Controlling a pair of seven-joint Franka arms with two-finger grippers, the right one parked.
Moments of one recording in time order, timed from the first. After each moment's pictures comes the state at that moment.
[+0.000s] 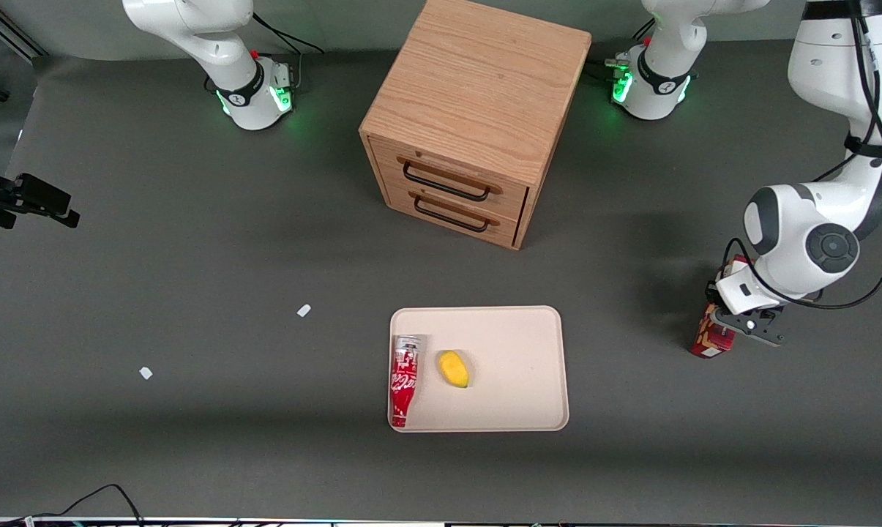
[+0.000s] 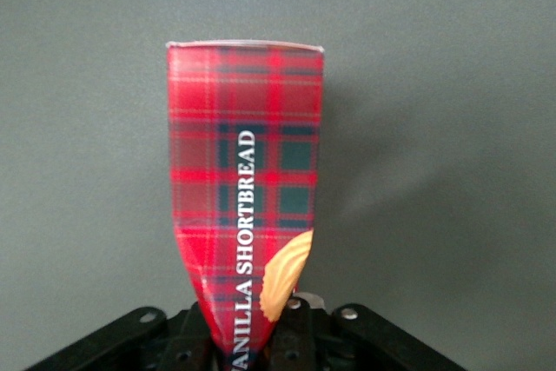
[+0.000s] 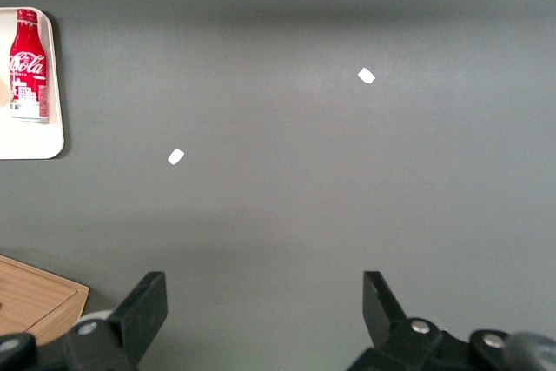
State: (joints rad) arm 0.00 0.42 0.07 -2.04 0.06 2.45 0.47
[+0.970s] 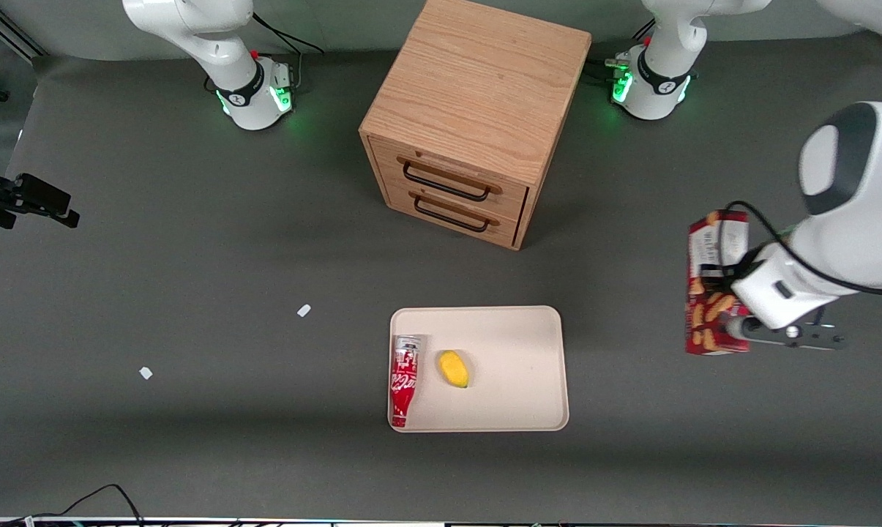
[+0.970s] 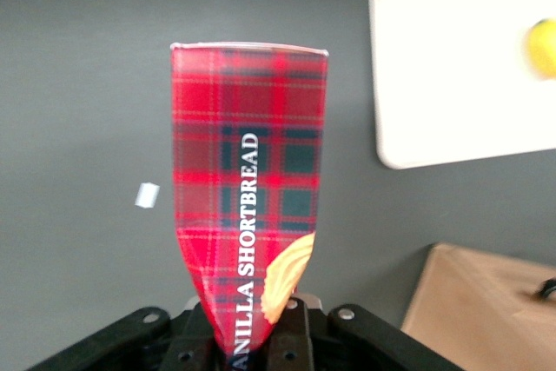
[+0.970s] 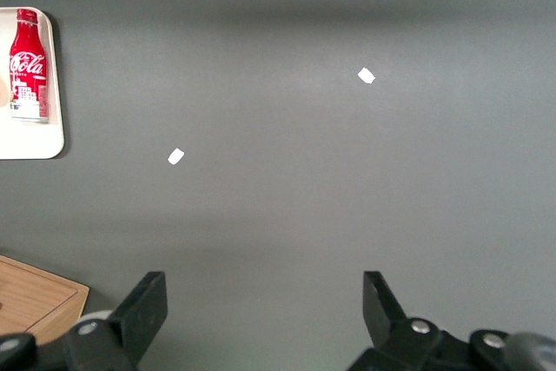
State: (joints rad) arm -0.08 0.40 -0.15 -1.30 0.00 1.59 -0.14
